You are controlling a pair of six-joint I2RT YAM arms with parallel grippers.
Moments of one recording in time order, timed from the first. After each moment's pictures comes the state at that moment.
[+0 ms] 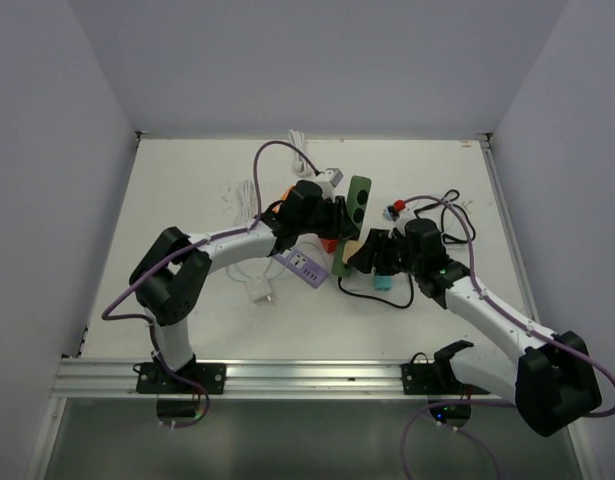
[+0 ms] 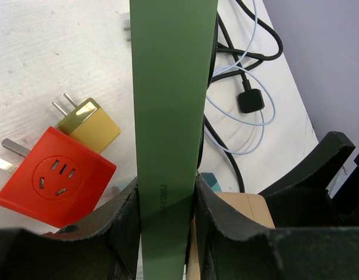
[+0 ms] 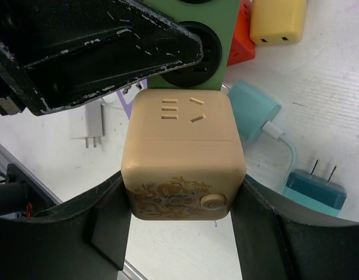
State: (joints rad) left arm -0.74 1.83 1.20 0.15 0.25 -0.61; right arm 0.41 1.09 0.57 -0.07 -0.30 0.53
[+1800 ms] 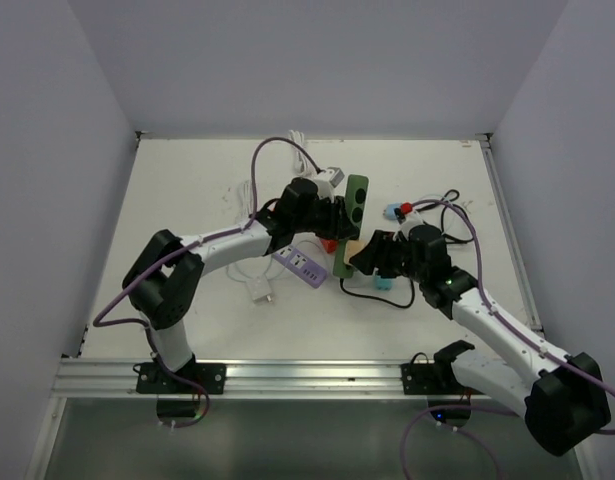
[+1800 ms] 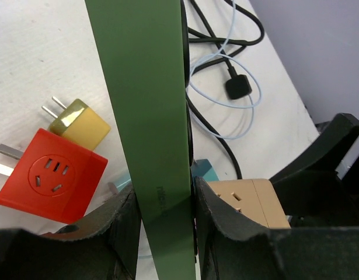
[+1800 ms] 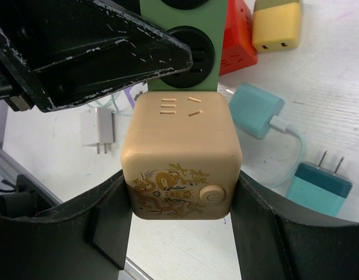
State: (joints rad) left arm -0.71 1.79 1.15 0.18 0.34 -0.52; right arm 0.46 0.97 0.54 -0.08 -0.24 0.59
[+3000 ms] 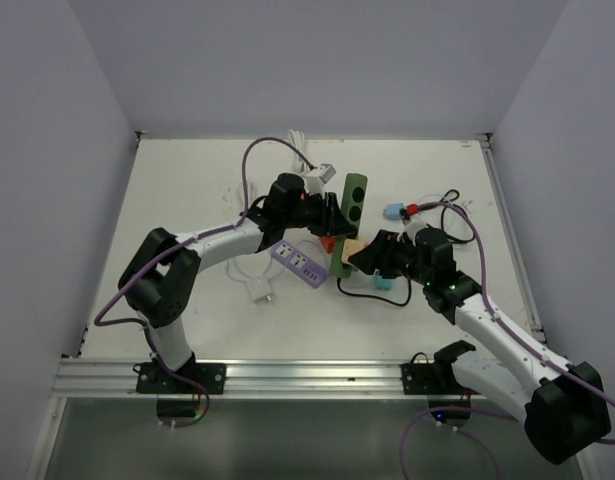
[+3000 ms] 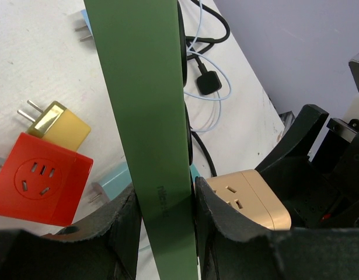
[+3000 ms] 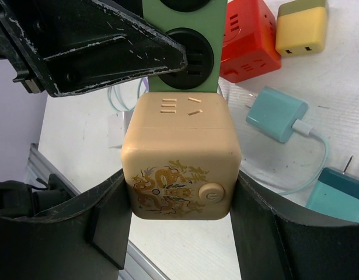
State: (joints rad) left arm -0.66 1.79 1.16 0.20 0.48 -0.54; right arm 0.43 0.92 0.51 -0.03 -0.28 0.65
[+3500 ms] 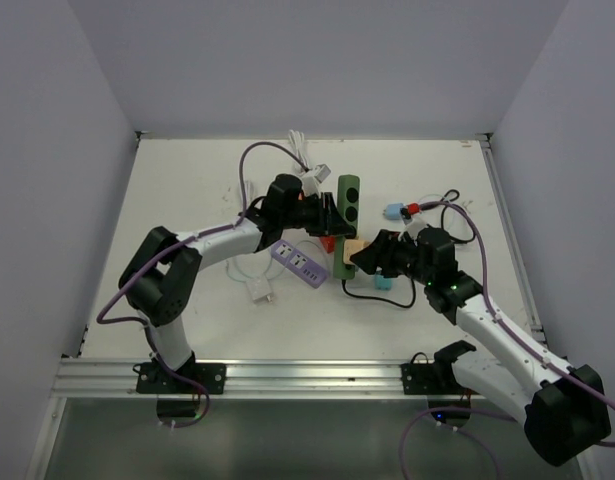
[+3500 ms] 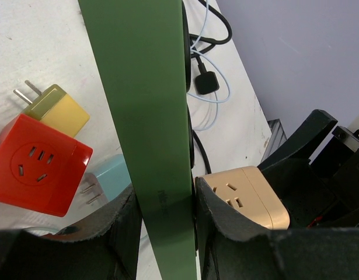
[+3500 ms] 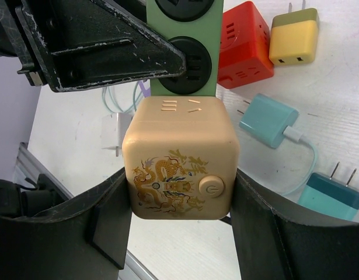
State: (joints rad) left arm -0.63 1.80 1.13 0.23 0.50 -0.65; right arm 0.42 0.91 0.51 -0.04 -0.29 0.60
